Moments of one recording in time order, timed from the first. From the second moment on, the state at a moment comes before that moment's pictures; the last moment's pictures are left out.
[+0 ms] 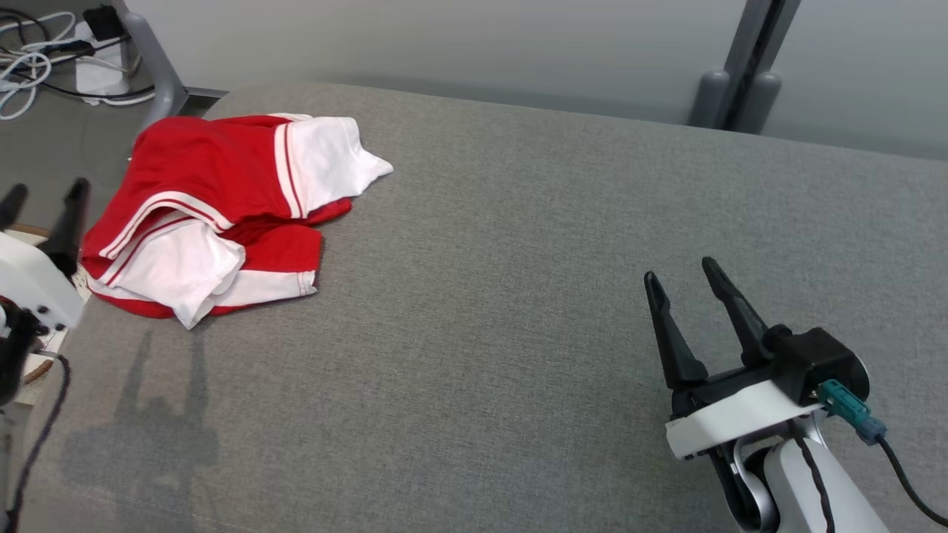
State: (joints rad) left arm -0.54 0.42 0.00 0.49 -0.51 -0.13 0.22; right arm -0.25 -0.05 0.22 0.26 0.20 0.13 -0.26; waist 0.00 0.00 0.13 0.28
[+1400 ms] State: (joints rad) left arm -0.83 0.75 -0.33 1.02 -0.93 -0.13 0.32; right arm -0.35 -0.05 0.22 0.11 0.17 0.13 -0.26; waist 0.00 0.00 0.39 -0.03
